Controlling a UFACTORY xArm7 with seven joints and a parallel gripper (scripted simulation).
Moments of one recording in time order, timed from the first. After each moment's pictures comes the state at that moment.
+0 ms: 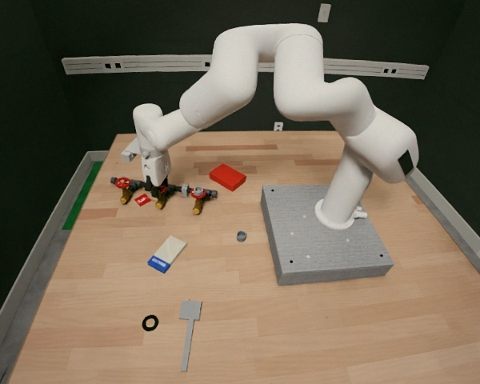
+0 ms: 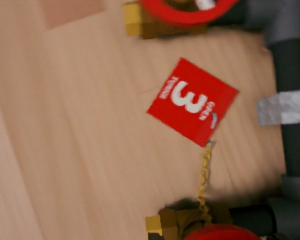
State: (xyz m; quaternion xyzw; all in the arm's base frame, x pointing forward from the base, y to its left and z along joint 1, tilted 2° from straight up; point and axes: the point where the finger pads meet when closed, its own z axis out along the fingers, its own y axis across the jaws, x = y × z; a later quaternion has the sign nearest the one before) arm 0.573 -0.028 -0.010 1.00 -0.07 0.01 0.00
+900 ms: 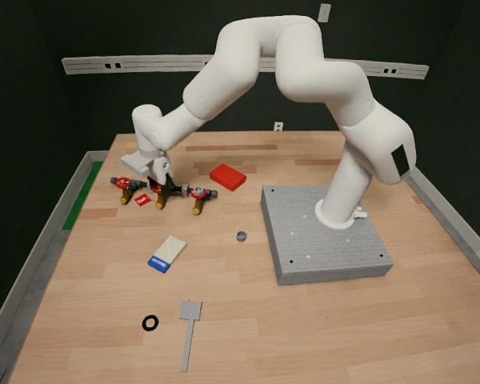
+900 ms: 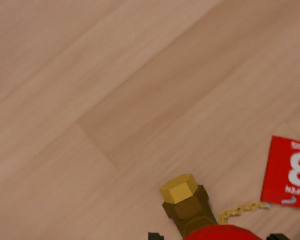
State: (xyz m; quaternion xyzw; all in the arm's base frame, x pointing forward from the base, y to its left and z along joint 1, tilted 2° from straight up) arm 0.573 -0.028 -0.010 0.86 0.51 0.00 0.02
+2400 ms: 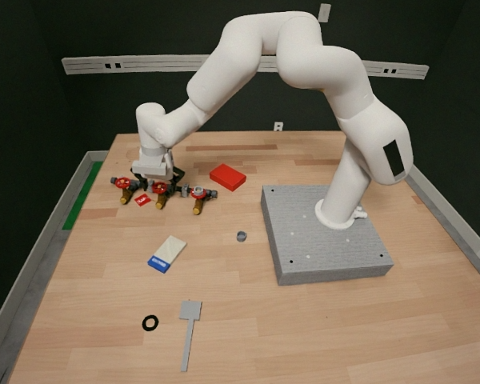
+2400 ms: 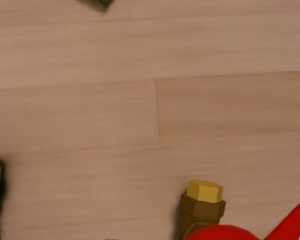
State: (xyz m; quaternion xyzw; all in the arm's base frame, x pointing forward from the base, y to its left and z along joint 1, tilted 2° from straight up) arm 0.573 -0.027 -0.010 0.67 0.75 0.02 0.01
